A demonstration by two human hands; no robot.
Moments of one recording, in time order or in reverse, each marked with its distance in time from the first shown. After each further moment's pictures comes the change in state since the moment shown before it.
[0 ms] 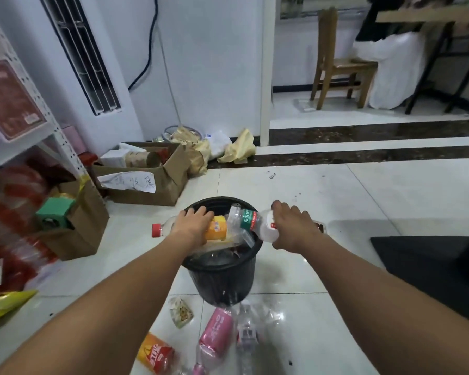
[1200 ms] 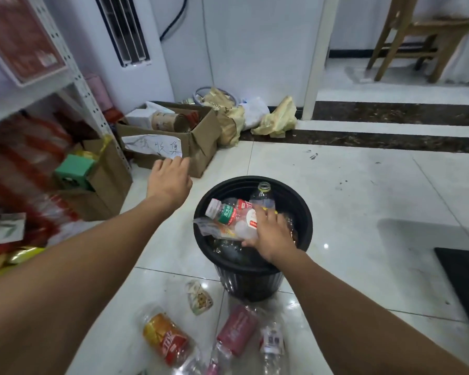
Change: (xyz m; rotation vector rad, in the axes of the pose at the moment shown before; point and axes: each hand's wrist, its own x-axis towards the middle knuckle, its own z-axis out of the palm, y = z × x) left_hand 0.063 -0.113 0.051 -0.057 0.296 -0.318; right_hand 0.101 -0.092 0.114 0.386 -0.127 -0.042
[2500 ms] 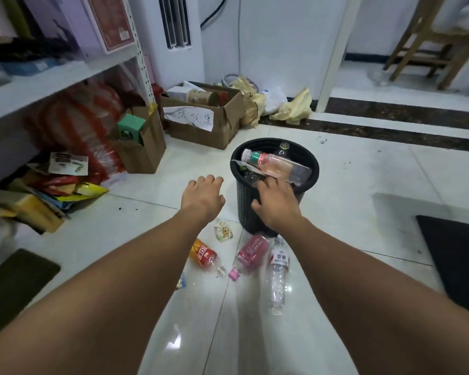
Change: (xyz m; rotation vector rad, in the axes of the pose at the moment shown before) left_hand -0.234 0.009 -0.033 -0.136 -0.167 -0.020; right_hand -0.181 -0.080 0.002 -0.350 0.174 -0.194
